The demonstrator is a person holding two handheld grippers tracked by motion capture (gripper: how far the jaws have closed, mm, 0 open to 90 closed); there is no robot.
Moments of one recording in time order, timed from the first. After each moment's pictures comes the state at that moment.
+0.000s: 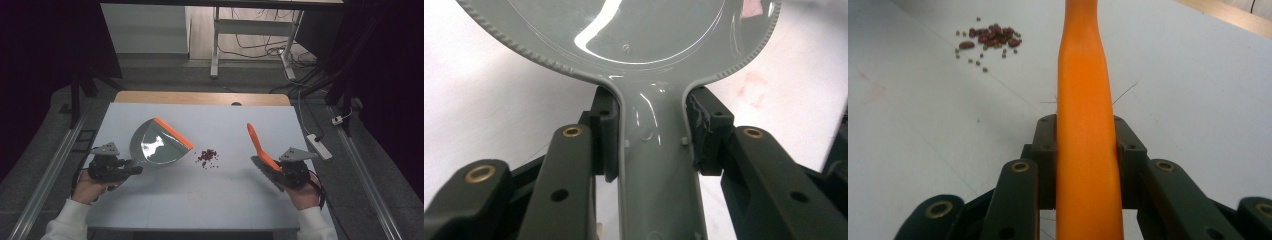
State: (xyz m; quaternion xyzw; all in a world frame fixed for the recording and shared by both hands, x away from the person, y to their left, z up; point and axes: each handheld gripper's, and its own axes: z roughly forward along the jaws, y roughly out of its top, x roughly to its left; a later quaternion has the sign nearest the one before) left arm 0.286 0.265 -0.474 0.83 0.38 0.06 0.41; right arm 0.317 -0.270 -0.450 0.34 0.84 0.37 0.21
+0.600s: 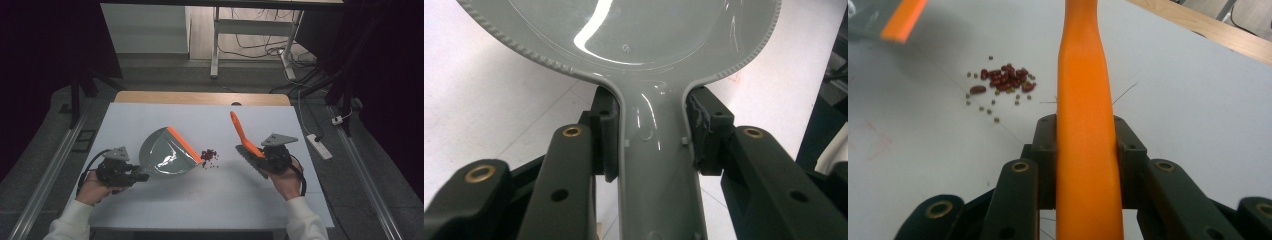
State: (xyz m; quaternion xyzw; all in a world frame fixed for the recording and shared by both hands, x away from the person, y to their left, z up) left arm 0.286 0.247 -0.481 0.87 0.33 0.03 0.37; right arm 0.353 -0.223 -0.442 0.33 0.84 0.38 0.19
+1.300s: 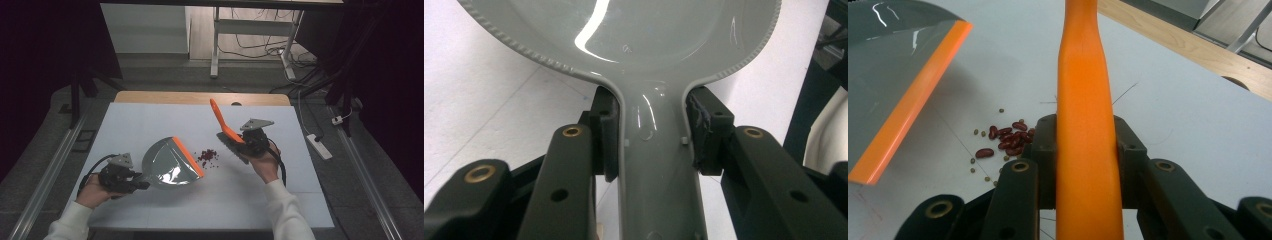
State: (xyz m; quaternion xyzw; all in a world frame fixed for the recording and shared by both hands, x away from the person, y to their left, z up) left arm 0.280 0.241 -0.488 0.89 0.30 0.00 0.35; right arm 0.394 -0.170 -0.441 0.30 0.85 0.40 0.18
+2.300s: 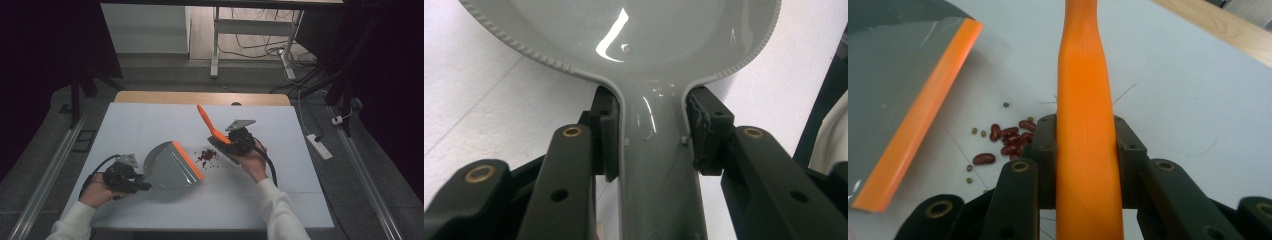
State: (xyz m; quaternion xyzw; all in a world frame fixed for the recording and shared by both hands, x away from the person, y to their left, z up) left arm 0.287 0.232 -0.497 0.90 0.32 -0.01 0.30; right arm 0.413 -0.137 -0.467 0.29 0.87 0.36 0.16
